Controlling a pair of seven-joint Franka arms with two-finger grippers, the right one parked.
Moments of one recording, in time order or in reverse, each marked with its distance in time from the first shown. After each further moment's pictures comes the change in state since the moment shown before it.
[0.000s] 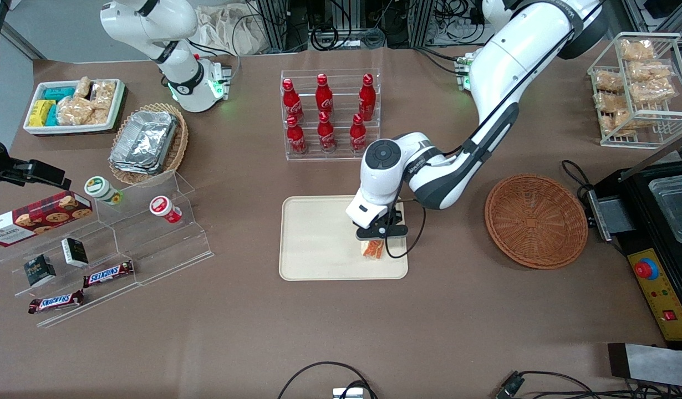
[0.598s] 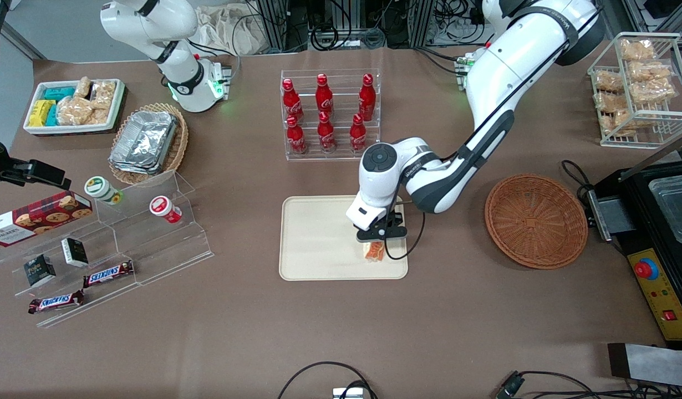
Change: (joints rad) arm -0.001 0.025 0.000 0.005 0.047 0.006 -0.039
